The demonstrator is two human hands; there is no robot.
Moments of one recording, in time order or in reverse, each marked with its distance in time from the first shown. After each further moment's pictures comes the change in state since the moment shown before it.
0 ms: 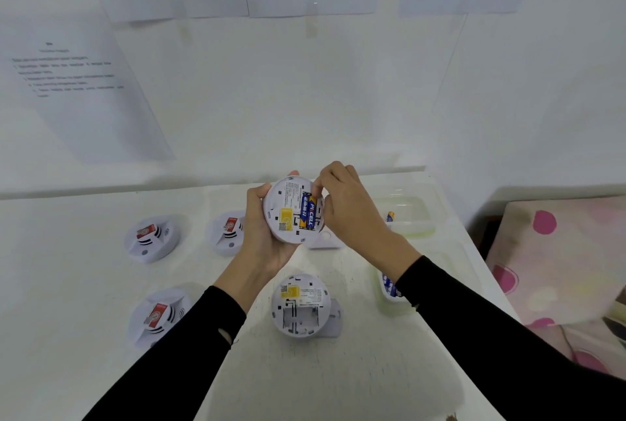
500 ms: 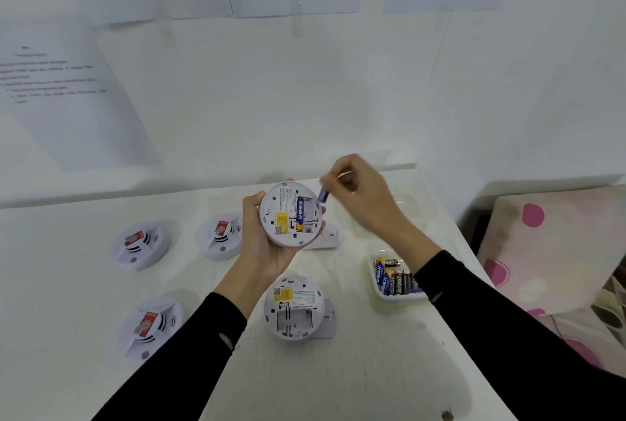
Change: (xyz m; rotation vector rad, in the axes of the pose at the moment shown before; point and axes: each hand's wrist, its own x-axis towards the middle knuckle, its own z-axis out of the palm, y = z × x) left_hand 0.004 -0.012 -0.003 -0.065 0.007 -0.074; right_hand -0.001 0.014 -0.034 0.629 0.008 0.461
